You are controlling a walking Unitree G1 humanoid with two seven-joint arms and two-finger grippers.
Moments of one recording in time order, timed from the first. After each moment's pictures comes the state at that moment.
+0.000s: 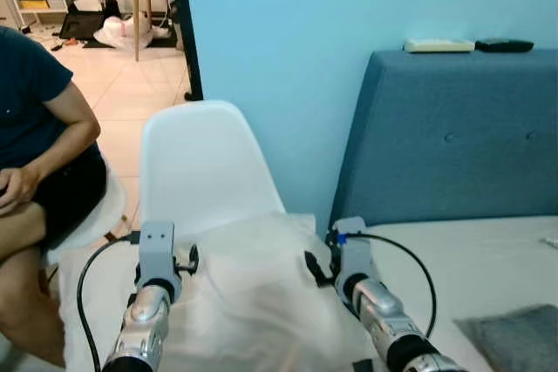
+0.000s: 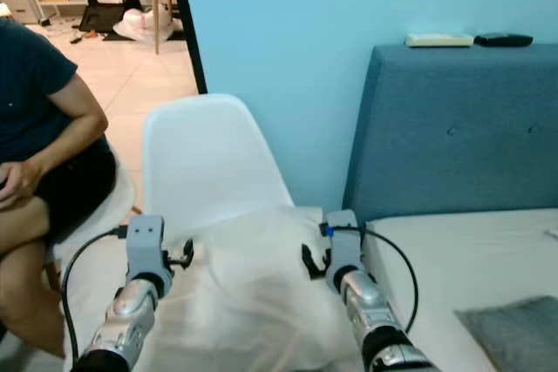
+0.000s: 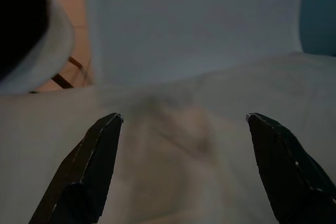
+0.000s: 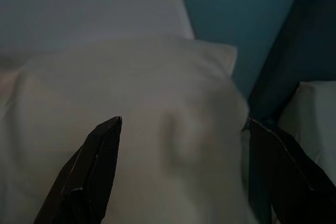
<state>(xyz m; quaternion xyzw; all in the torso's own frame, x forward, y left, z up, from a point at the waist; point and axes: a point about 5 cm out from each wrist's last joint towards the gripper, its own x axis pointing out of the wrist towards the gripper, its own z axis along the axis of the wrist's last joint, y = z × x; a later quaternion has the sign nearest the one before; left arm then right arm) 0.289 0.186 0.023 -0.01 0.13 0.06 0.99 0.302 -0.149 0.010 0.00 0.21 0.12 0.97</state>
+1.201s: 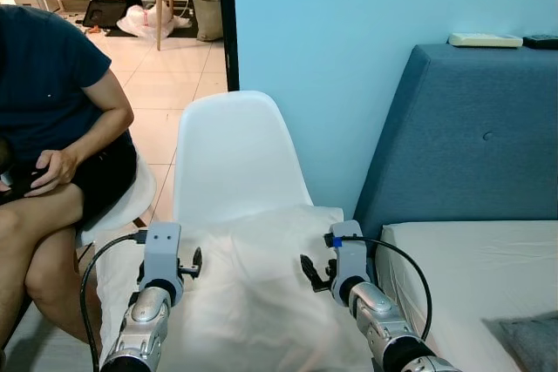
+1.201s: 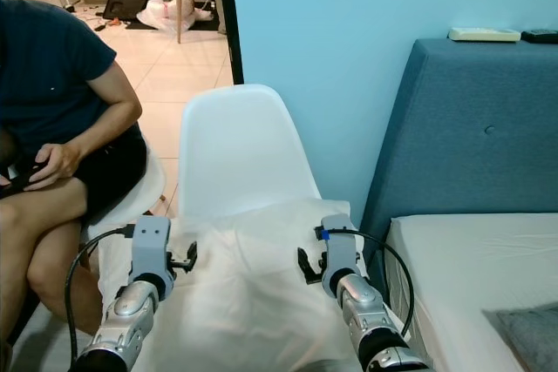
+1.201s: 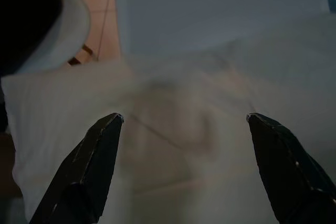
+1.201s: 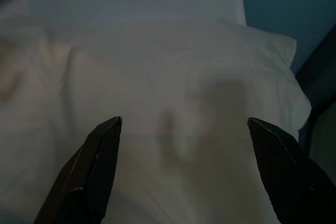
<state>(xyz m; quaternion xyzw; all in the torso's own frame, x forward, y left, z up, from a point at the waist) 0.284 0.179 0.011 0.03 0.17 0.01 0.99 0.297 -0.142 0.003 -0.02 0.22 0.13 0.97</state>
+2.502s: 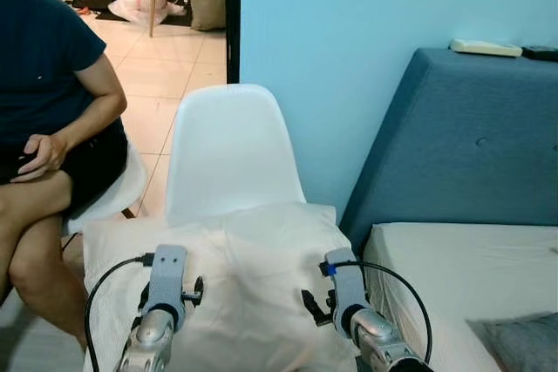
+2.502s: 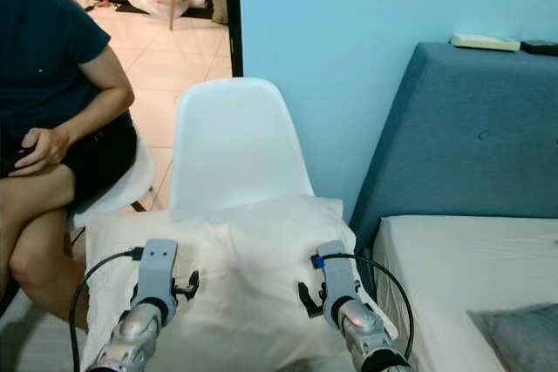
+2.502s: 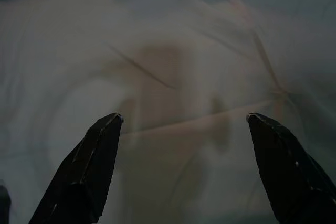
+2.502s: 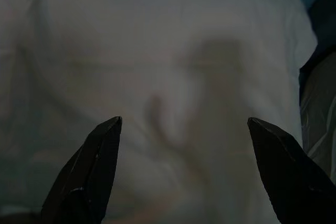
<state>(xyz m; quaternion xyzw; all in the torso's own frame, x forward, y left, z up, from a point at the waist) 0.264 0.178 -0.010 0.04 0.22 0.03 0.98 0.270 -0.145 -0.025 -0.02 0.28 0.13 0.95</state>
